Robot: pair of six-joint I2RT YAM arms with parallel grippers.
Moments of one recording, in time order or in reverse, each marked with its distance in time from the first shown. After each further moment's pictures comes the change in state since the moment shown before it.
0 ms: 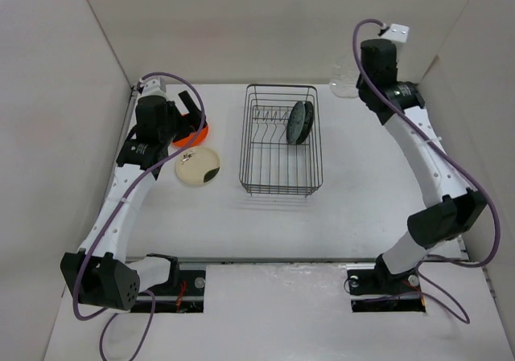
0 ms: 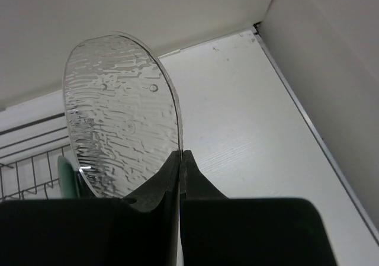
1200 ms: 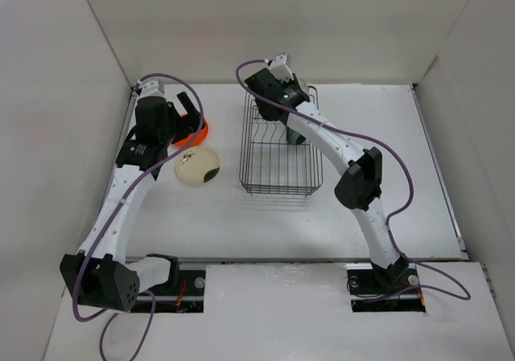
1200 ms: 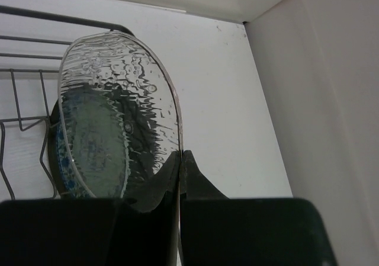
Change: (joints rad) left arm 0.000 -0.005 0.000 -0.025 -0.031 -0.008; right arm 0.449 0.671 0.594 -0.338 0.525 -0.119
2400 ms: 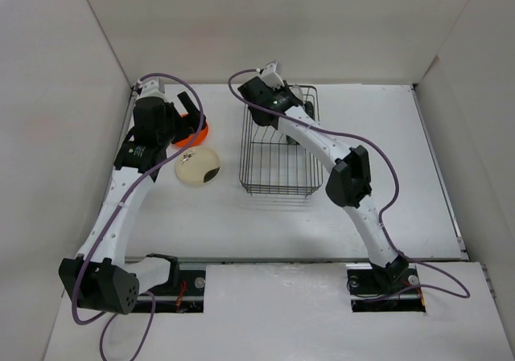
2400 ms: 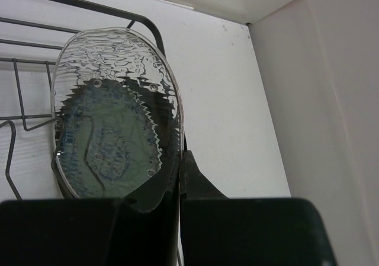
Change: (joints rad) left arm 0.000 -0.022 0.000 0.001 0.046 0.000; right arm 0.006 0.130 0.033 0.050 0.033 -0.051
